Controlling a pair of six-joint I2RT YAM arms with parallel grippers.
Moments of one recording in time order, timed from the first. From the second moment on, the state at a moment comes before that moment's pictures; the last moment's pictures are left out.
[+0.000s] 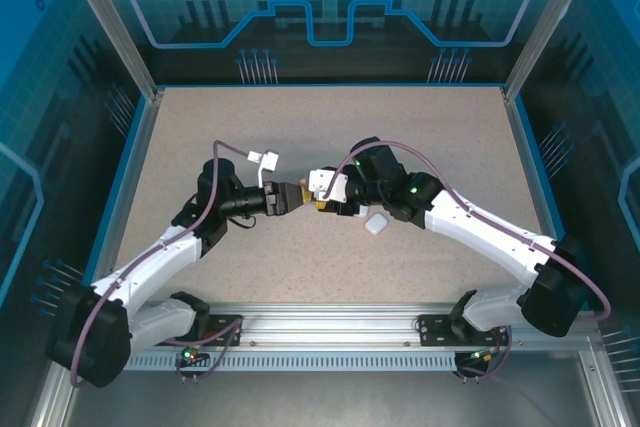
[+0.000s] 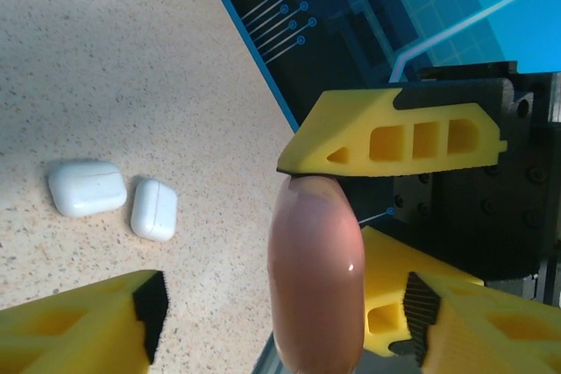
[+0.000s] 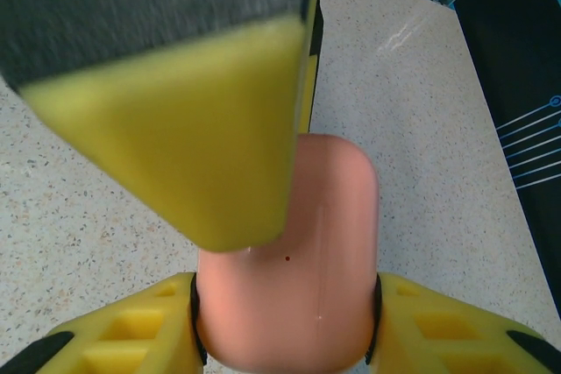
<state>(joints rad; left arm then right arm) -0.37 1.10 0.60 0.22 0.82 -0.75 0.79 1.35 1.13 -0.41 -0.24 -0.75</state>
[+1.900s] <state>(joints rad) -0.42 1.07 0.61 0.36 0.75 -0.58 0.70 1.14 1.05 -0.37 -0.35 -0.54</state>
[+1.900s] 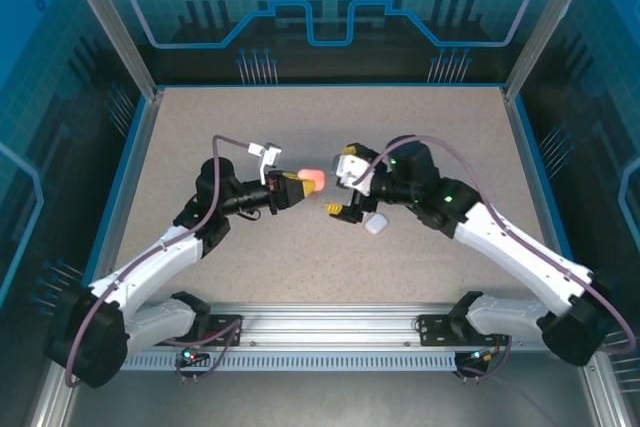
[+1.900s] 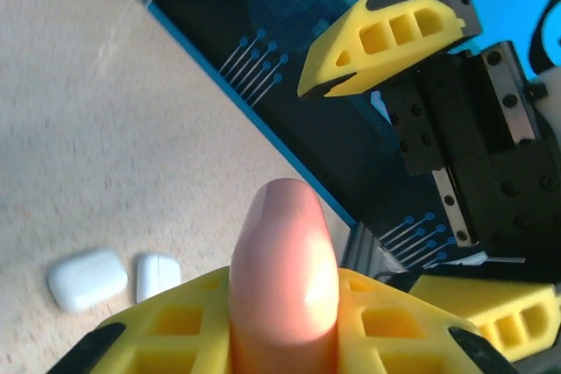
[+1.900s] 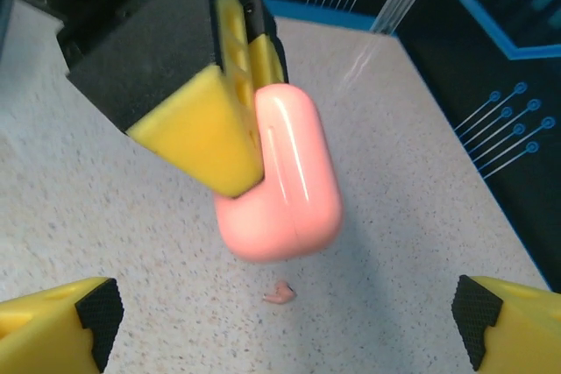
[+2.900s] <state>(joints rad) -0.50 0.95 0.54 0.53 0.70 -0.17 0.66 1.15 1.07 -0.23 -0.46 -0.26</state>
